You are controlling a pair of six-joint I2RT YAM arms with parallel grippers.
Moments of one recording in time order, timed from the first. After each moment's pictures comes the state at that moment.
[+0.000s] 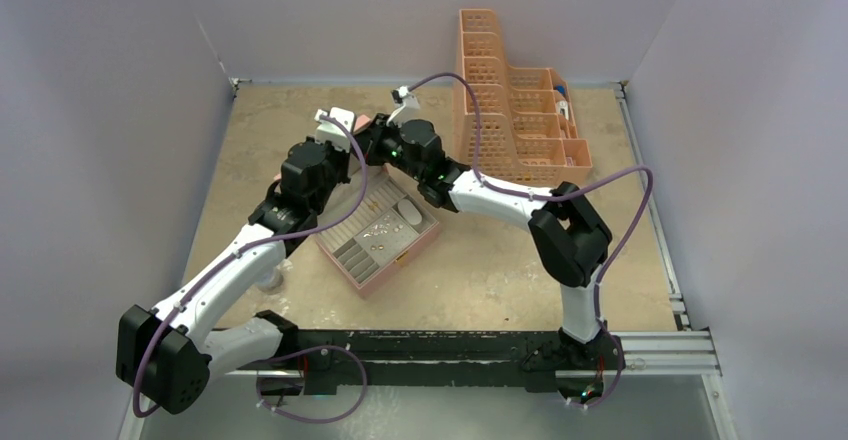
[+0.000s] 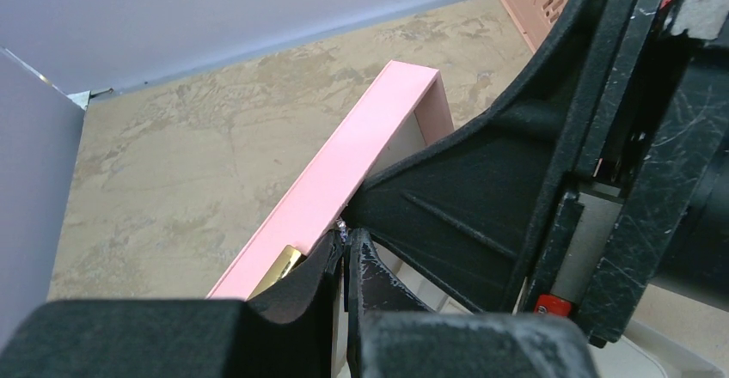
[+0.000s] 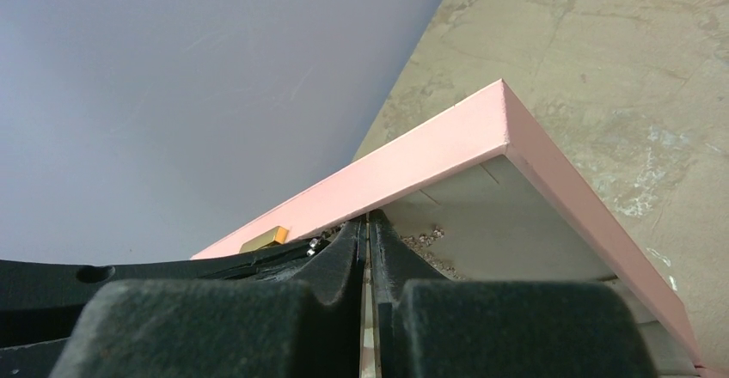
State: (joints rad) left arm -0.47 1.09 0.83 0.04 -0.31 0.09; right arm 0.84 1.95 1.43 0.45 -0.04 0.80
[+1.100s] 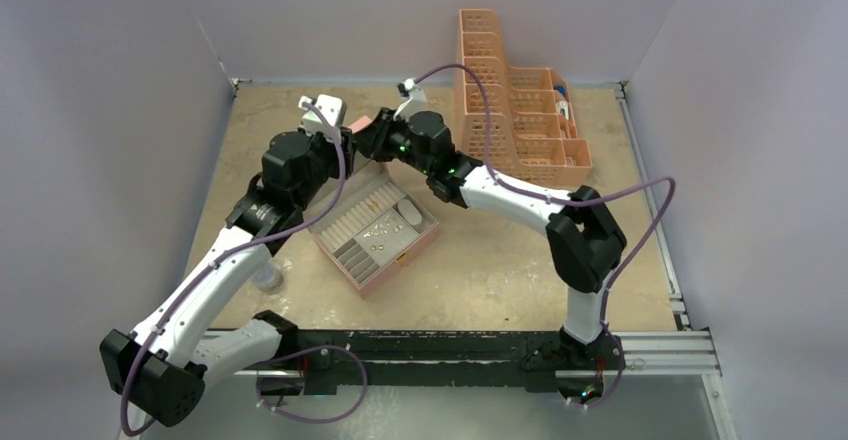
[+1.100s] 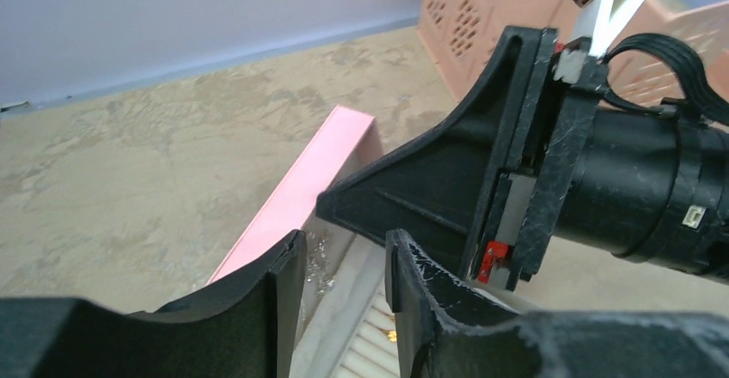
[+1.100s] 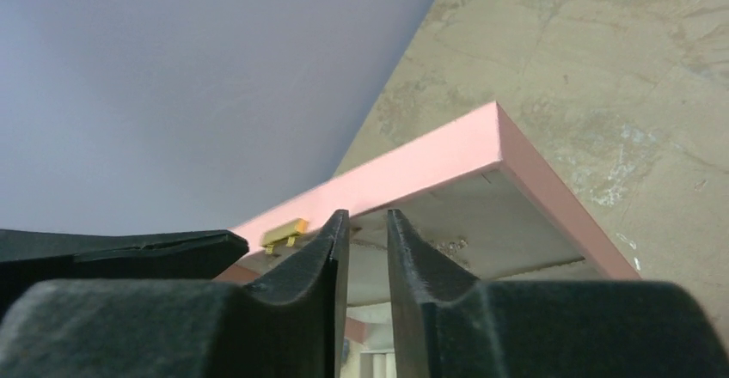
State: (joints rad) left arm -0.47 1.03 0.96 -0.15 -0.18 -0.03; right arm 0.82 1.90 1.44 0.35 -0.07 0.76
